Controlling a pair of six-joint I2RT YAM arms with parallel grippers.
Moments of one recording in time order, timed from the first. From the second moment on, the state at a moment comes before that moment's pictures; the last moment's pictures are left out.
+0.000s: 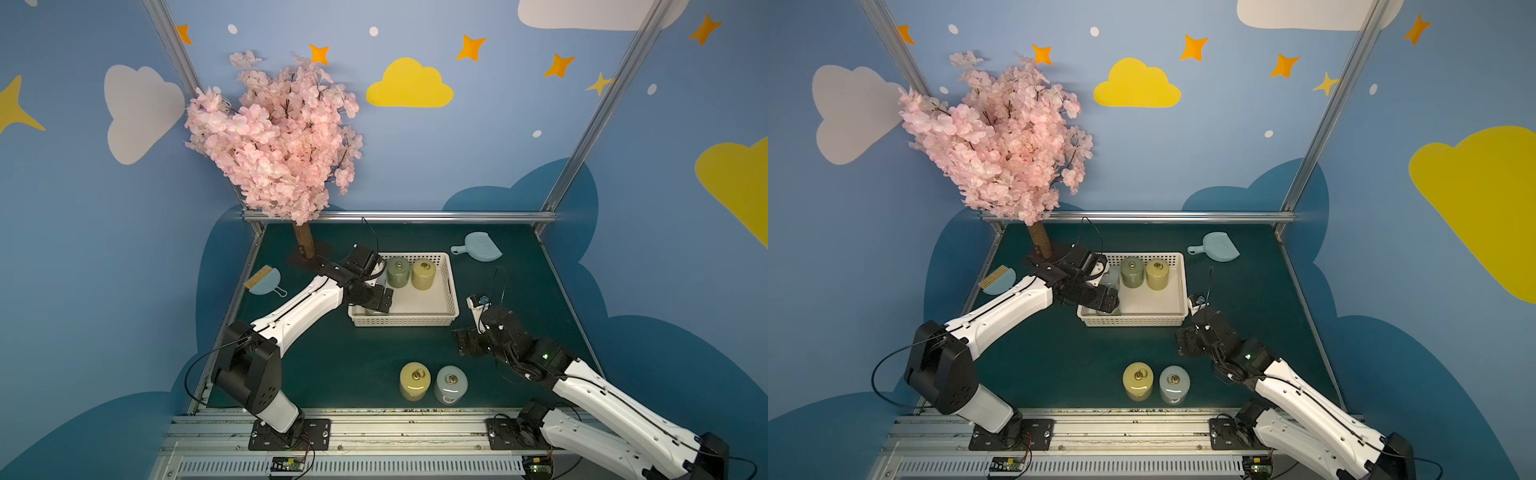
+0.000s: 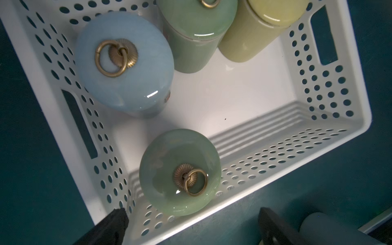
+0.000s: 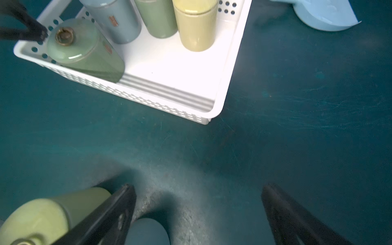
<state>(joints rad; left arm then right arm) -0.53 1.61 1.29 -0.79 0.08 -0.23 0.78 0.84 0.67 -0.62 0.25 0.31</state>
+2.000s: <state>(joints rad) -0.56 1.84 1.40 -0.85 -0.01 -0.20 0.78 0.84 0.59 -0.54 0.26 0.34</state>
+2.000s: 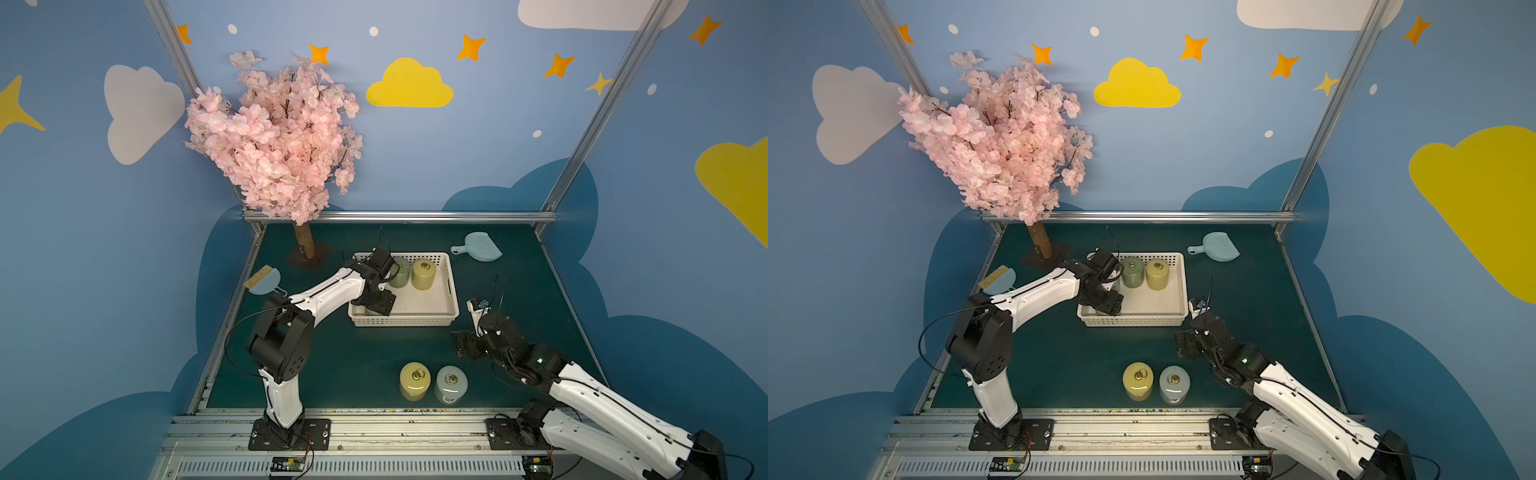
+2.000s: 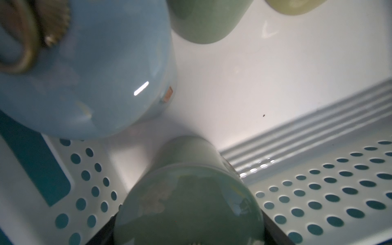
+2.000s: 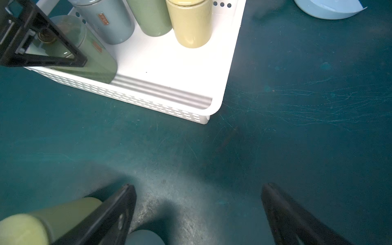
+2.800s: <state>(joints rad) -0.56 1.72 1.49 -0.95 -0.01 -0.19 0.78 0.82 0.59 -0.54 0.25 0.34</state>
